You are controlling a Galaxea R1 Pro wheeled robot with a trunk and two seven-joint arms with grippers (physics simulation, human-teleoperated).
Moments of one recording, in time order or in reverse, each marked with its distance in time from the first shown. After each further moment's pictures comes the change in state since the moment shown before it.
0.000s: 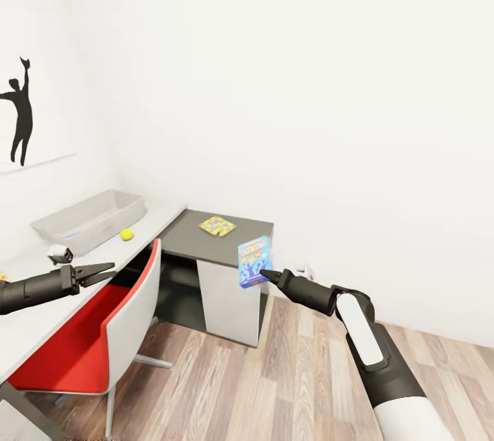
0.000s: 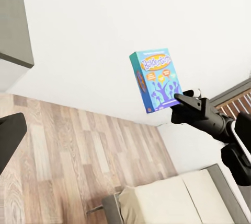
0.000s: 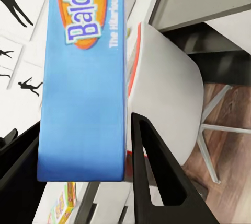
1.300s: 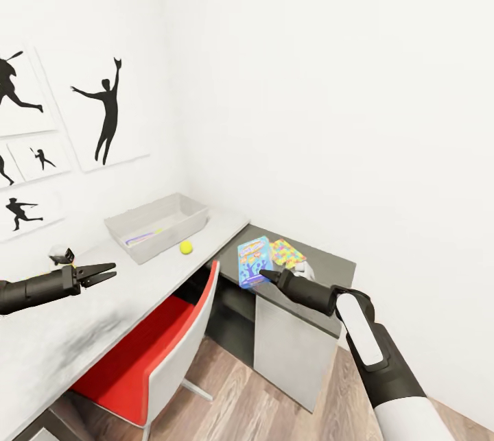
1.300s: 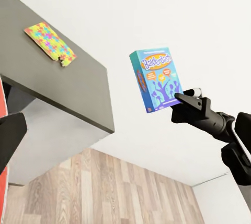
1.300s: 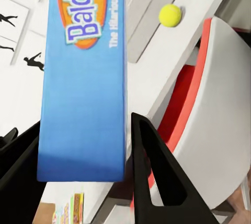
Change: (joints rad) left arm 0.000 -0.004 -0.002 0.000 -0.004 0.000 0.000; right arm 0.000 -0.001 0.003 -0.002 0.004 0.001 0.004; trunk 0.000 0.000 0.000
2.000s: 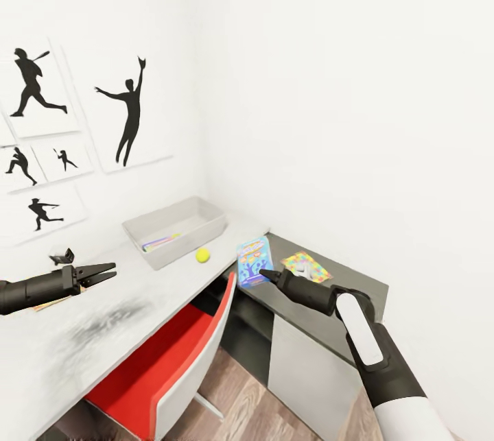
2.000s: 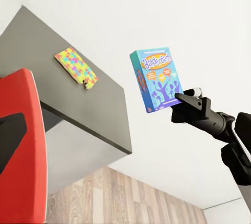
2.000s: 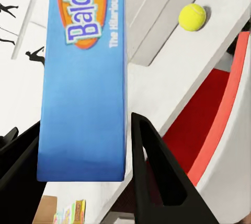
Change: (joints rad) left arm 0.000 0.000 0.000 0.000 0.001 0.000 0.000; right arm 0.000 0.000 0.002 -0.003 0.000 0.000 0.000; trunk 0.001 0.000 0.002
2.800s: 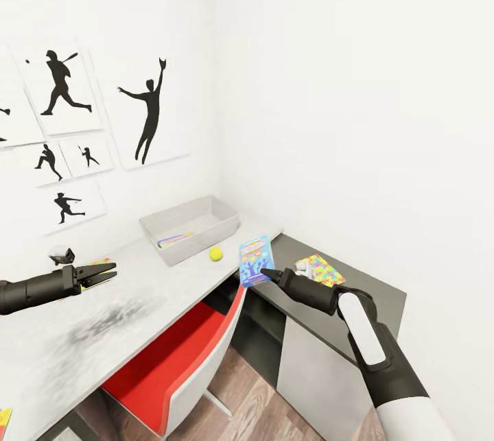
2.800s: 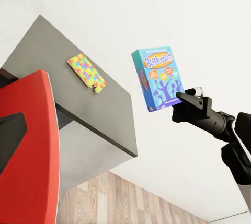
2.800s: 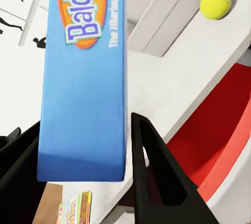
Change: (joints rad) left arm 0.000 -0.002 0.000 0.000 0.000 0.000 0.000; right arm 0.000 -0.009 -0.001 -0.008 -0.007 0.004 0.007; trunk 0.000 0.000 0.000
